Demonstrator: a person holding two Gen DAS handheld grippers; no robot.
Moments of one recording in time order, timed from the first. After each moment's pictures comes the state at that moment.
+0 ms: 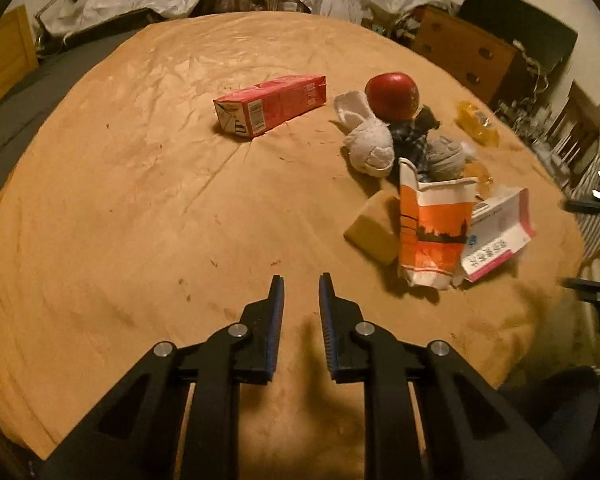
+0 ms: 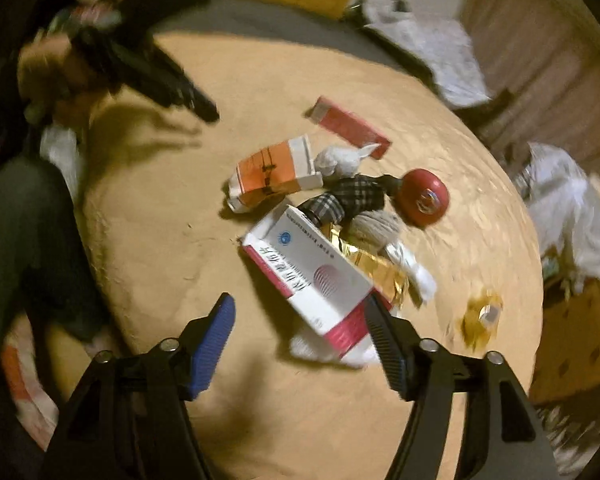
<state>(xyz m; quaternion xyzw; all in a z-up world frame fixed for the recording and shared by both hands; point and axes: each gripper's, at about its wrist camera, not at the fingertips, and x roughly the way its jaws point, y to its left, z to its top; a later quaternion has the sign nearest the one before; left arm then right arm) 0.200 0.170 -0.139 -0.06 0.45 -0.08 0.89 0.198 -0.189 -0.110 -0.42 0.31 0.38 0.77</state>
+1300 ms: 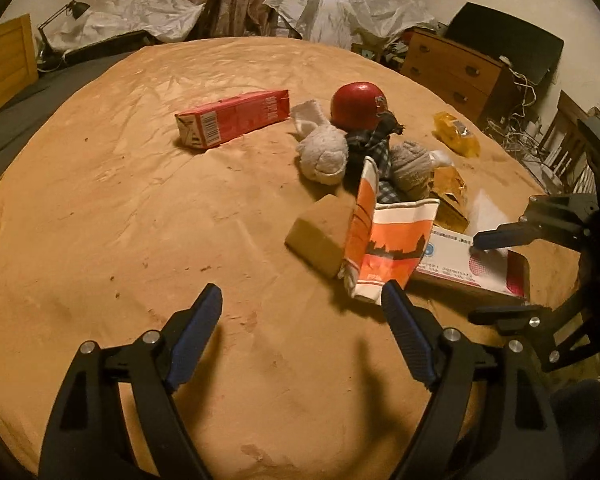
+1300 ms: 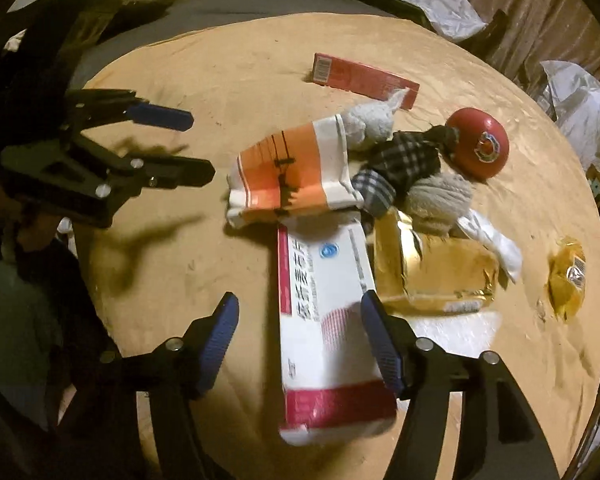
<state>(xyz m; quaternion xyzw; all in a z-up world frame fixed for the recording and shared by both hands) 0.195 0.119 -0.151 -0.06 0.40 -0.08 0.91 0.233 -0.147 -0.150 -0.28 0.43 0.38 0.77</state>
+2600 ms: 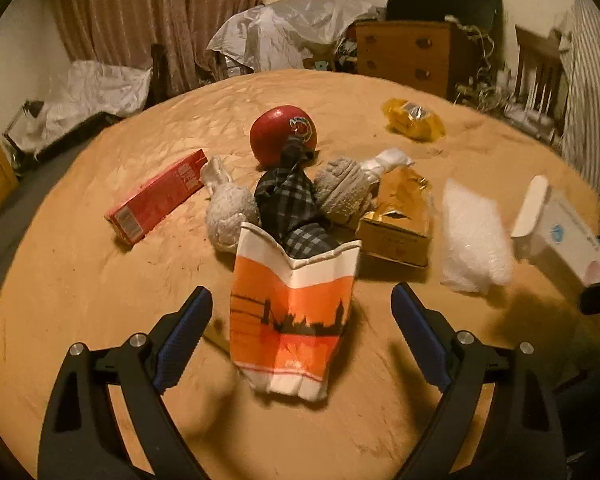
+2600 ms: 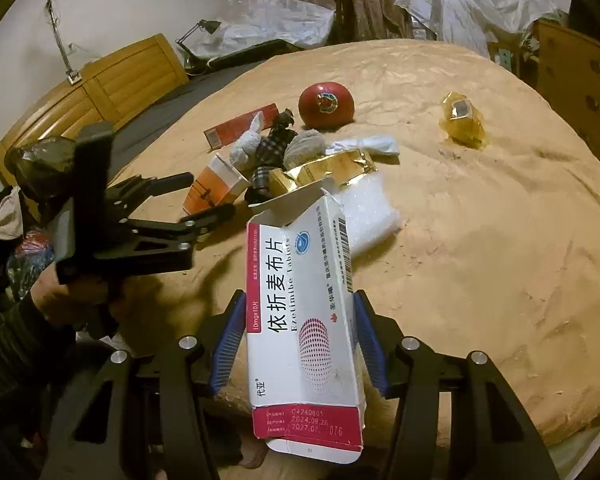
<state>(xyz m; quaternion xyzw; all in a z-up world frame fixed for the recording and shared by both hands) 0.222 0.027 -0.147 0.09 0.34 -0.10 0.93 0.192 -0.279 -0.138 0.01 0.42 0.28 0.86</state>
